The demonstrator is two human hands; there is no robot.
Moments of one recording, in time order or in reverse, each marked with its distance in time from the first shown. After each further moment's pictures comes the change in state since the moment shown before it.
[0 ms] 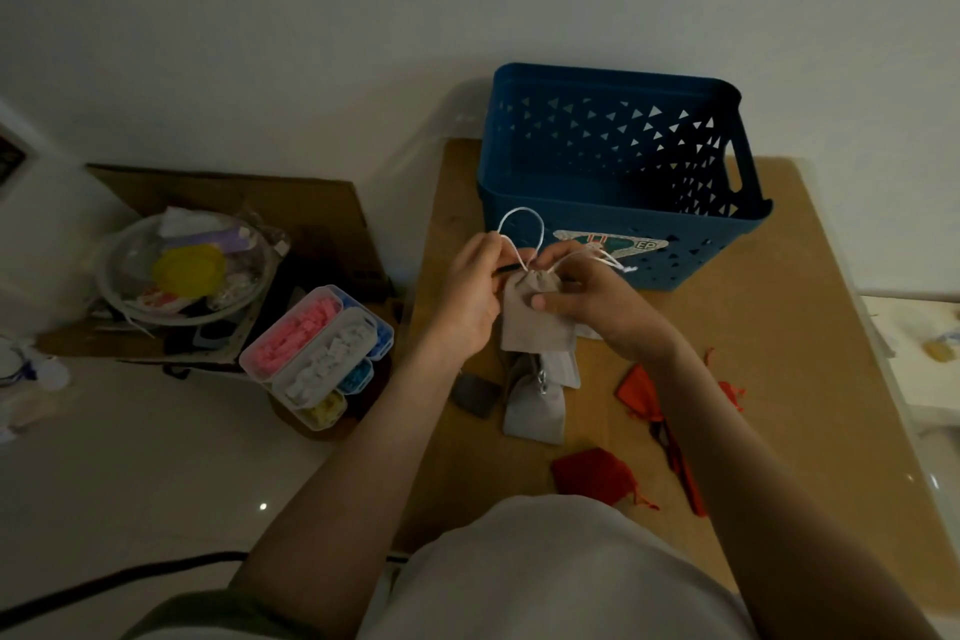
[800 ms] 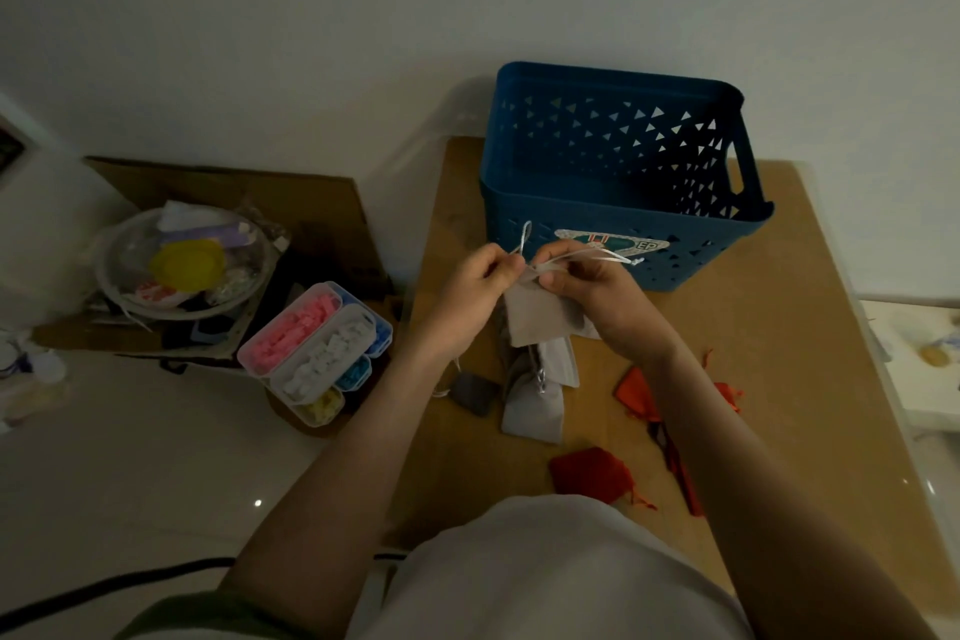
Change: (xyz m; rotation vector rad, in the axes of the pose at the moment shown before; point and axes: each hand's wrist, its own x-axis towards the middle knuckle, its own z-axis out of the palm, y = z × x) left_hand -0.010 0.001 -0.015 0.683 -0.141 0.196; right_hand -0.005 -0.011 0.008 0.126 0.006 -0.073
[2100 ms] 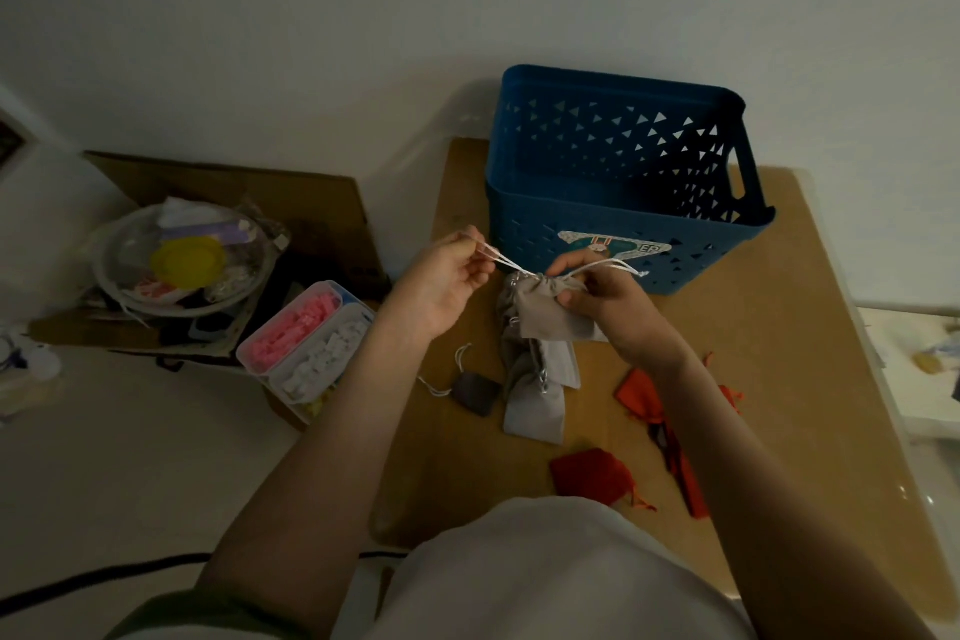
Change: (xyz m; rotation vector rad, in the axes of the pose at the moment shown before) left_hand 0.007 0.020 -0.024 -0.716 0.207 -0.369; right_hand -0.008 0.014 -0.010 -0.125 0.041 -0.024
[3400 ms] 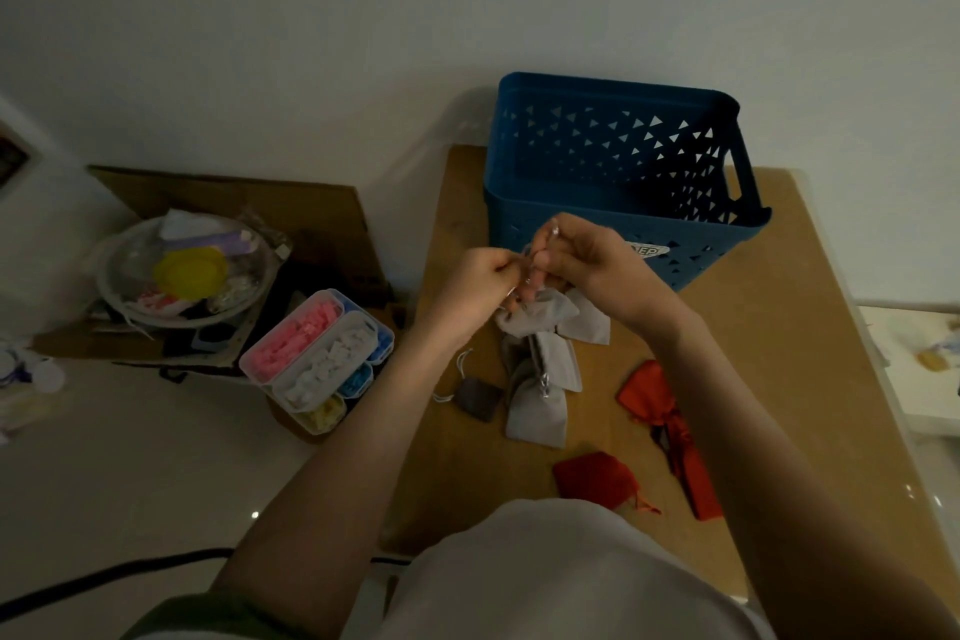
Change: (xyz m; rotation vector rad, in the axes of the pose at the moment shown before) left_hand -0.002 -0.016 0.012 0.820 -0.190 0.300; right_hand 0.012 -0.058 0.011 -0.170 -0.140 -0.162
